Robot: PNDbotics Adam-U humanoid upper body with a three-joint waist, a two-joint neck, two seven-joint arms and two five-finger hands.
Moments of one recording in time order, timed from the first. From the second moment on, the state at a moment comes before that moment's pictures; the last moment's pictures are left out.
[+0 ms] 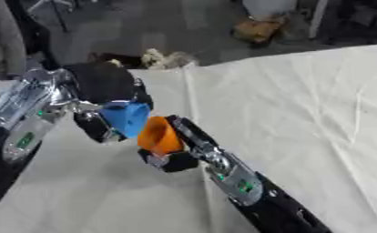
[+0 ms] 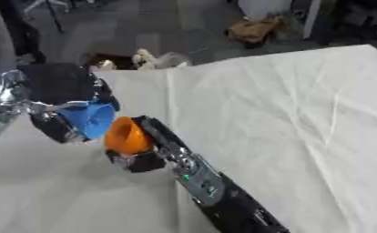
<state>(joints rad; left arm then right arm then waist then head) -0.92 0.45 -0.50 -1.52 -1.00 -0.42 -0.69 -0.67 -0.06 0.46 -1.14 0.20 -0.23 0.05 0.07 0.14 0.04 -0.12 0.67</state>
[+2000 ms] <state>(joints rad) -0.92 0.45 -0.52 -1.51 -1.13 -0.45 -0.65 -0.67 -0.06 0.46 -1.15 0.19 -0.23 0.05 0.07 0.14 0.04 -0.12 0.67</state>
